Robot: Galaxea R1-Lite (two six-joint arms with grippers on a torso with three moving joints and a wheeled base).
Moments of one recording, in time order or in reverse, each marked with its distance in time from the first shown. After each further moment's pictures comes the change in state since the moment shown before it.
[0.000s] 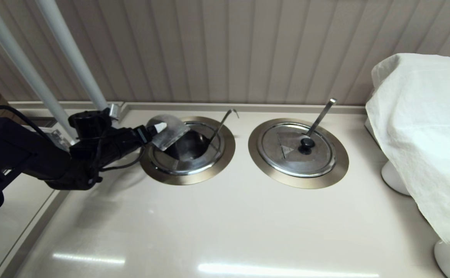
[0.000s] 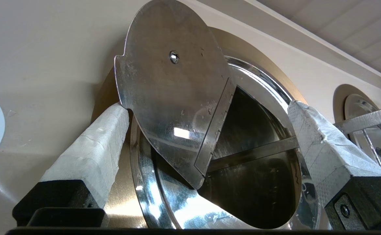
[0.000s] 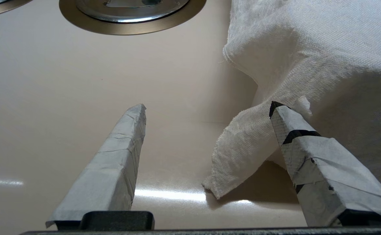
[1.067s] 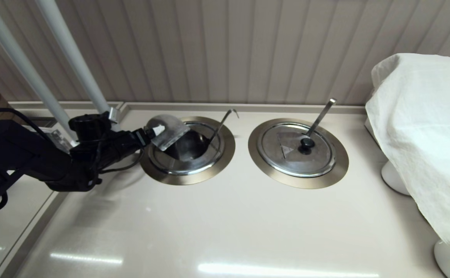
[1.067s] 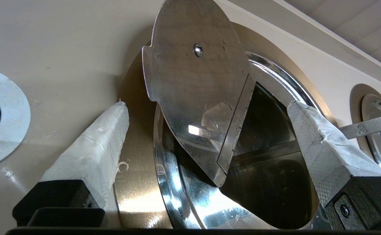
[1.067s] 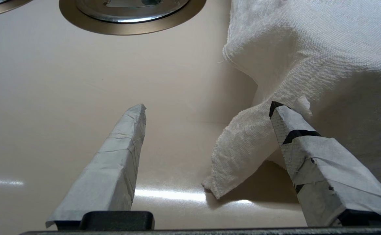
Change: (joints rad) left arm 0.022 0.025 -0.002 0.000 0.004 0.006; right arm 0.000 0.000 0.000 0.000 0.000 0.000
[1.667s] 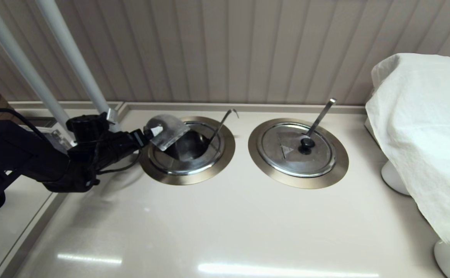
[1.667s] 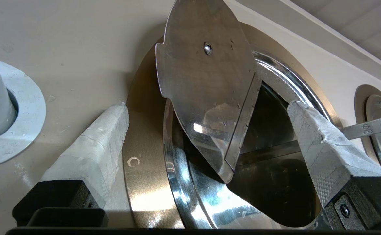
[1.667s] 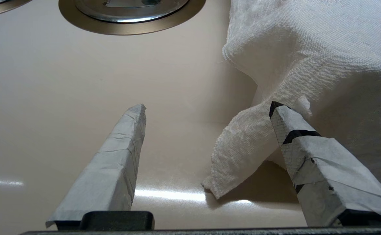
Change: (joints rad) left arm 0.011 -0.003 0.011 0.000 -0.001 0.000; right arm 0.000 0.000 0.000 0.000 0.000 0.000
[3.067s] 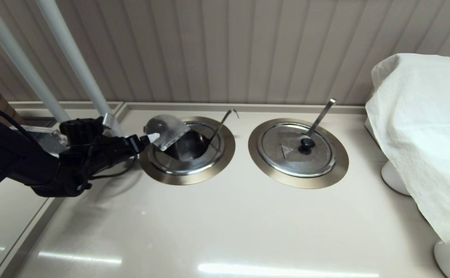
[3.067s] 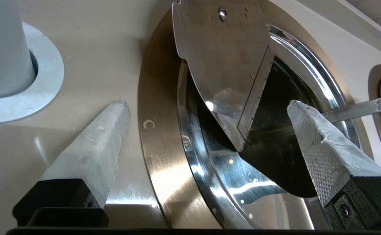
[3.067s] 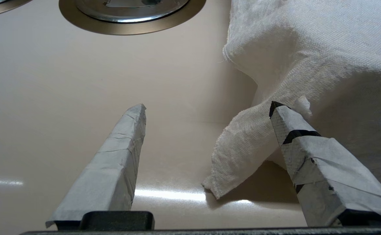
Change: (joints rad) left arm 0.019 -0.045 0.074 0.044 -0.018 0.044; right arm 0.000 0.000 0.000 0.000 0.000 0.000
